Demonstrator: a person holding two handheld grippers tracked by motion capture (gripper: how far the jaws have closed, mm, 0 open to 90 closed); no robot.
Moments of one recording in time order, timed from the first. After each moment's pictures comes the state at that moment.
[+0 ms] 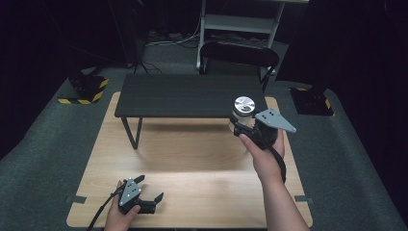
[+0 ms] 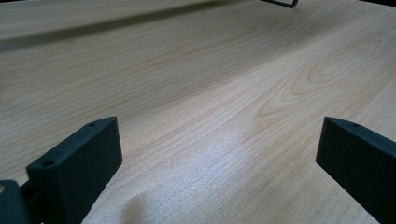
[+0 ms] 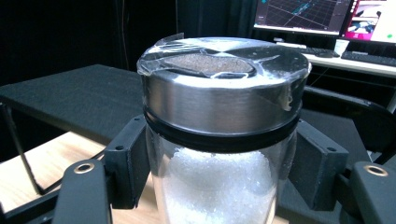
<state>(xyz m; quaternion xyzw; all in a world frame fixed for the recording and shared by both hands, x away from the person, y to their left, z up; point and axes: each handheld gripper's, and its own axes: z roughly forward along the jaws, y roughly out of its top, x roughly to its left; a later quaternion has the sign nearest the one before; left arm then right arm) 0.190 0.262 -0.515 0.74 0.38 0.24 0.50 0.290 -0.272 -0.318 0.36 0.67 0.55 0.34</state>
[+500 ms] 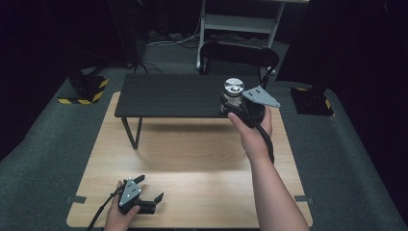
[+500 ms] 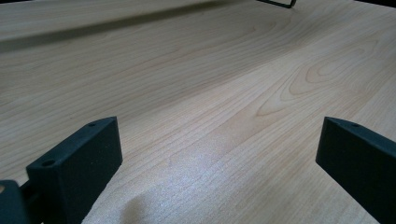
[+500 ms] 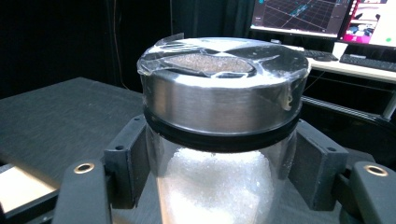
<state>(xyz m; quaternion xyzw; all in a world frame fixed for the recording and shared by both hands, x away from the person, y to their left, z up) 0.190 0.263 -0.516 0.74 0.38 0.24 0.50 0.340 -0.240 -0.299 0.37 0.67 0.55 0.35</state>
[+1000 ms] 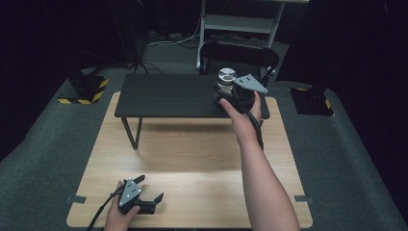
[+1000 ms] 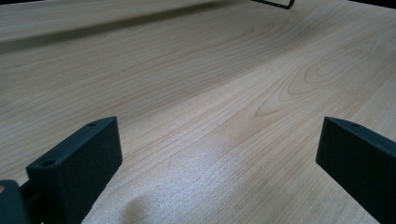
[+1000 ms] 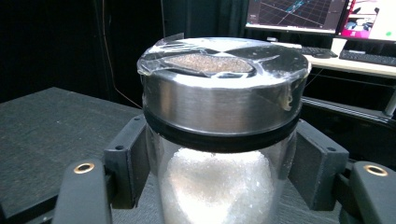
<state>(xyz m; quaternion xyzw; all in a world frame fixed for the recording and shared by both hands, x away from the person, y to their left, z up) 0.190 0.264 -0.516 0.74 0.38 0.24 0.50 0.389 -0.218 -0.310 0.38 0.66 0.55 0.35</state>
